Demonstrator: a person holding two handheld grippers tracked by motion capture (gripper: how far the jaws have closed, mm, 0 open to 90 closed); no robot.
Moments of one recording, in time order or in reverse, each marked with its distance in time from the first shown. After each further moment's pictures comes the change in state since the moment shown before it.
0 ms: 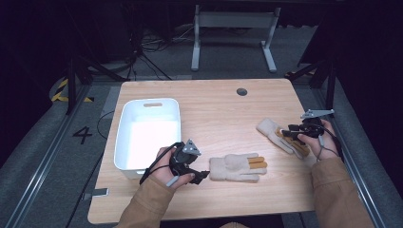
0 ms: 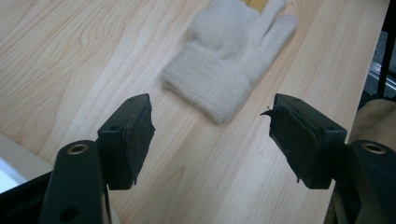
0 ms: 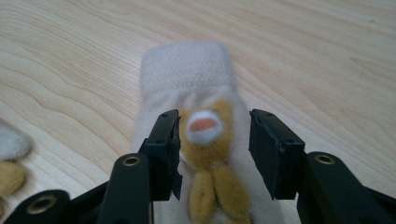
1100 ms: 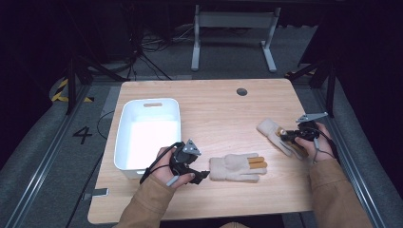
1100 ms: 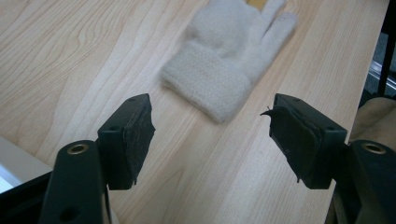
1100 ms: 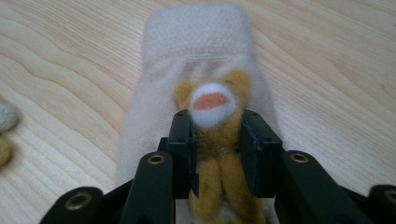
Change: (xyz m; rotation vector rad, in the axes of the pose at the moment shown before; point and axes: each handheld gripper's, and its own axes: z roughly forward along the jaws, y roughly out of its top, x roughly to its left) left arm 0.002 0.000 0.001 0.002 -0.004 -0.005; right arm 0.002 -0.009 0.013 0.070 0.030 -0.023
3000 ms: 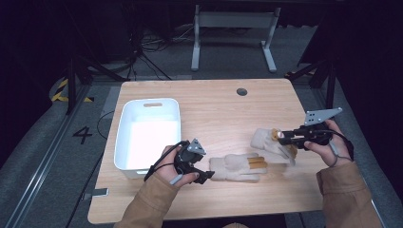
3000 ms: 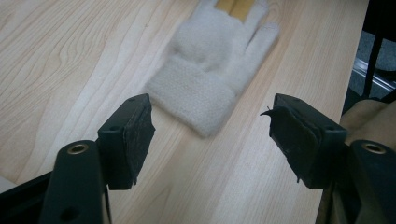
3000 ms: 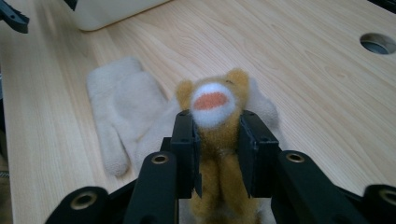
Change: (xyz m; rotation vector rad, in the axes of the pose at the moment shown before) left arm -0.005 0.008 0.002 -0.015 -0.040 0.022; right arm 0.066 0.042 -0.080 -0.125 0.291 -0.307
